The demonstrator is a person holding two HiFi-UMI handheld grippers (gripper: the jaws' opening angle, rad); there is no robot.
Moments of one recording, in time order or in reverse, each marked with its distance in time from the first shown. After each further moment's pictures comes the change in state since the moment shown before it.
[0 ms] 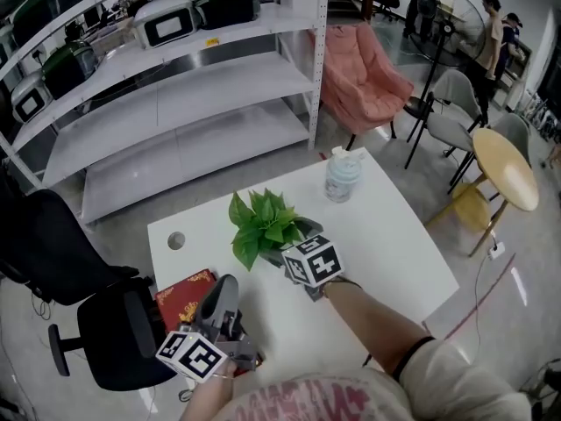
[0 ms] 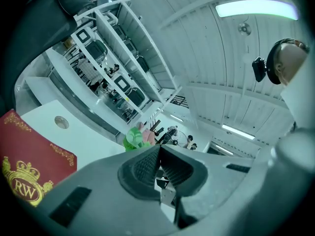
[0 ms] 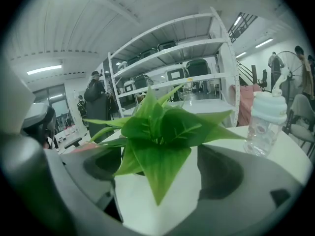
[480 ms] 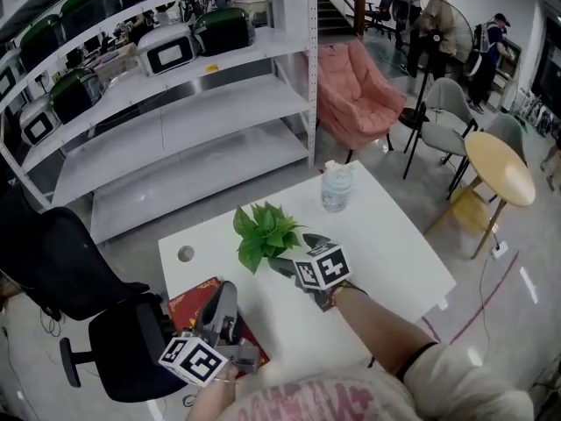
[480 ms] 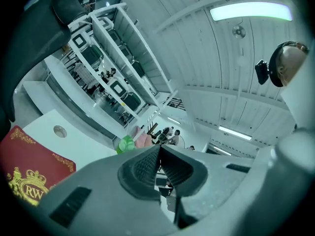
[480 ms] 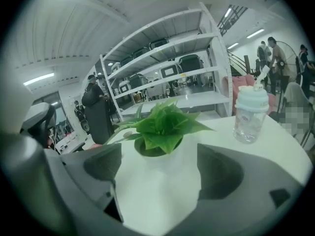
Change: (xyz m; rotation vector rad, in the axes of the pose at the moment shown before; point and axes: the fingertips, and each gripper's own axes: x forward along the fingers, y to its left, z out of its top) left arm -0.019 -0.030 0.025 0.026 -0.036 -0.033; right arm -0.041 0.002 -0.005 0.102 0.043 -0.019
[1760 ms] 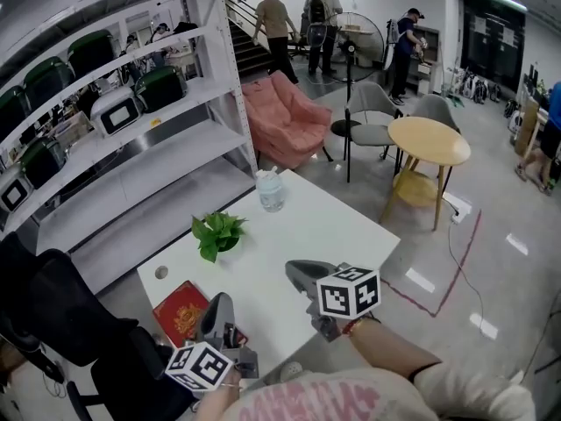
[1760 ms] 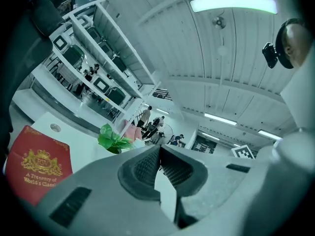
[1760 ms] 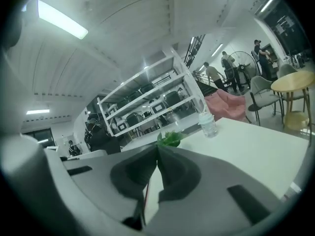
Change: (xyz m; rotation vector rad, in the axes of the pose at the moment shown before) left arm -0.074 -0.100 -0.050 0.125 0.112 -0.110; right arm -0.254 0.087 -0.032 0.262 -0.409 -0.073
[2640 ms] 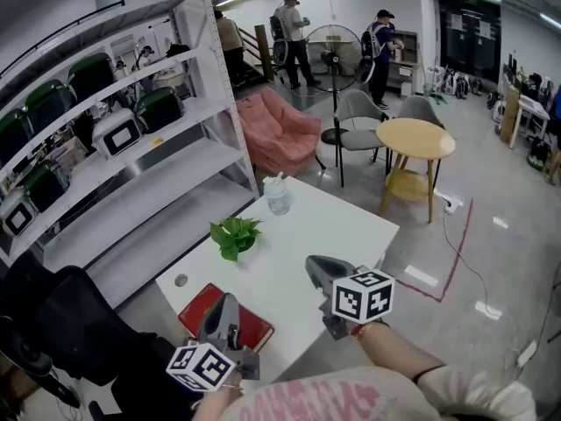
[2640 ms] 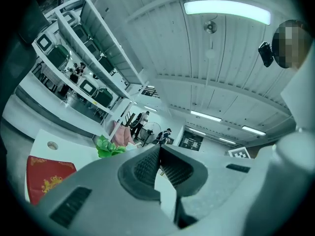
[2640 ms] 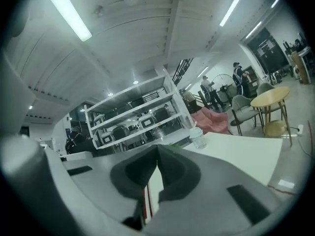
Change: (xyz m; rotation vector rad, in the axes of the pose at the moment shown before) left arm -0.054 0.004 0.055 0.070 0.047 -0.157; right arm -0.030 0.051 0.006 -0.017 -0.205 -0.212
